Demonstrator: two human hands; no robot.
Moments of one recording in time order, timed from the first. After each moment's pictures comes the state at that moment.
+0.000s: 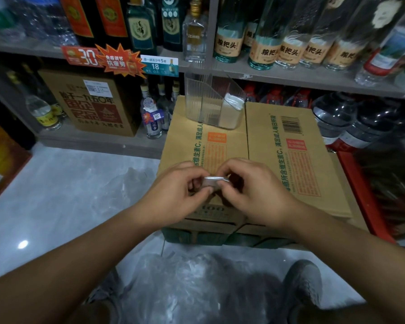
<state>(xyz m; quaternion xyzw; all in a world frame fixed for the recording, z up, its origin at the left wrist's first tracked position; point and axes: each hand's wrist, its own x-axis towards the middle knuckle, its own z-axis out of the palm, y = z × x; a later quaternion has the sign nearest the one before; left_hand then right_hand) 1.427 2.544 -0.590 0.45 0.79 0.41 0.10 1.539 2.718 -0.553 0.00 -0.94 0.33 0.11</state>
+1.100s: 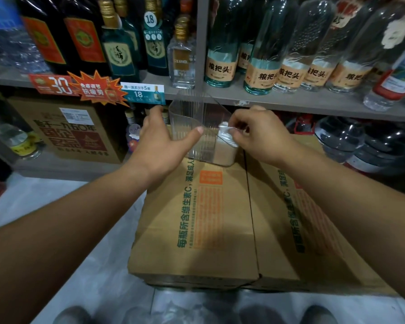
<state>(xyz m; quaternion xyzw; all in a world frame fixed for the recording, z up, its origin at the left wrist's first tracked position) 1.287 2.635 -0.551 0.23 0.84 0.48 0.07 1.381 2.847 -0.529 -0.06 -0.97 0.14 0.17</state>
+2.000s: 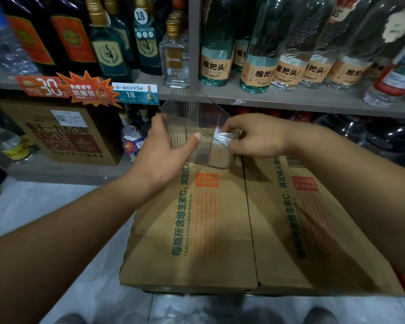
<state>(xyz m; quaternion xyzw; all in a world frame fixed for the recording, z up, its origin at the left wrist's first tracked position) 1.297 2.646 -0.559 0.26 0.83 0.49 0.08 1.377 2.849 -0.498 -0.08 -0.97 0.19 -0.10</state>
